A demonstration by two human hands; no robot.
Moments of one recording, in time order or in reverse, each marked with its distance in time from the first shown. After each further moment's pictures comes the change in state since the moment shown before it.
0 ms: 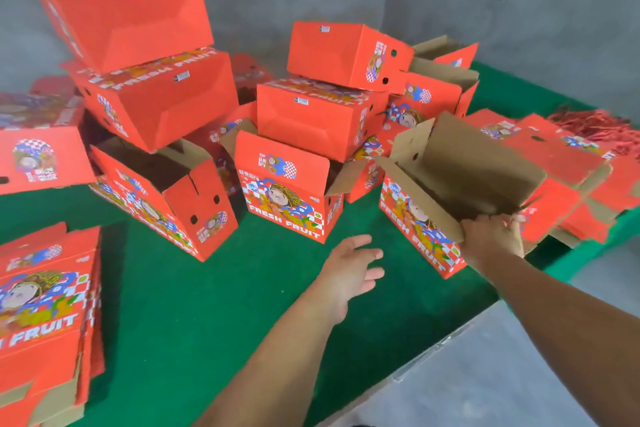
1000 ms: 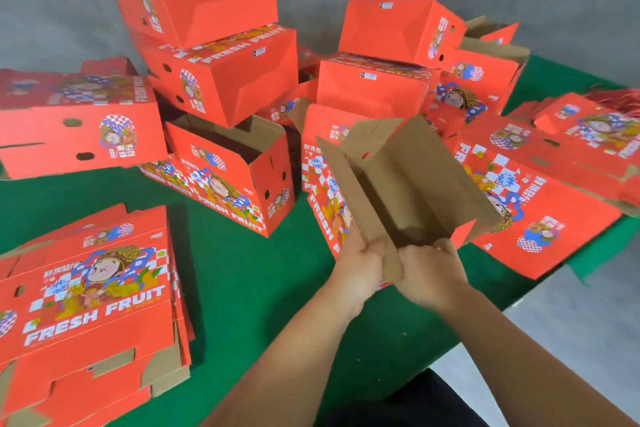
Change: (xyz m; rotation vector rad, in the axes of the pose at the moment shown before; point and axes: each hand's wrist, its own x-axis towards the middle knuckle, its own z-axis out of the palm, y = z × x) left_hand -0.054 -0.048 -0.147 0.019 0.068 0.281; right_hand -0.178 -0.248 -0.073 0.224 -0.033 -0.389
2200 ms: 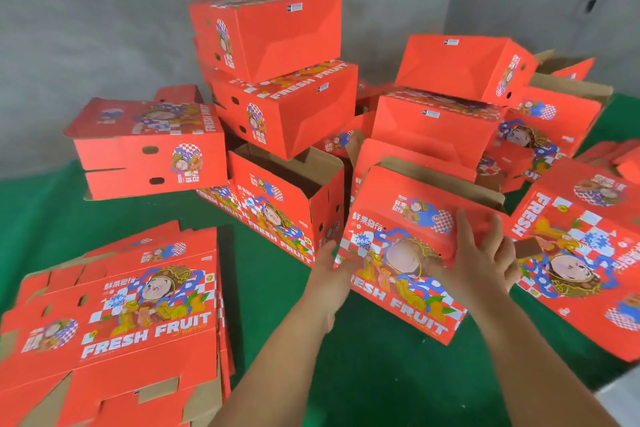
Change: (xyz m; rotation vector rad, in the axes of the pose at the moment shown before) left_hand 0.044 0.011 -0.121 0.023 0.196 -0.163; right_hand 0.084 -0.024 -0.024 0.465 0.188 0.445
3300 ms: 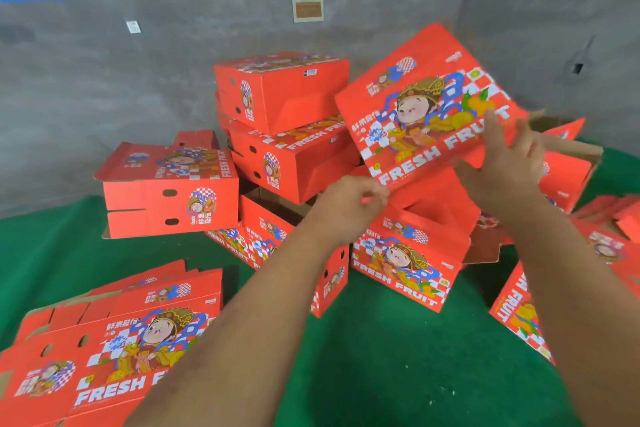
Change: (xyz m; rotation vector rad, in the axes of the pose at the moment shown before) left_hand -0.002 0.183 -0.019 0.637 0.000 0.769; right_hand 0.075 -0.104 -0.174 0.249 0.457 -0.406
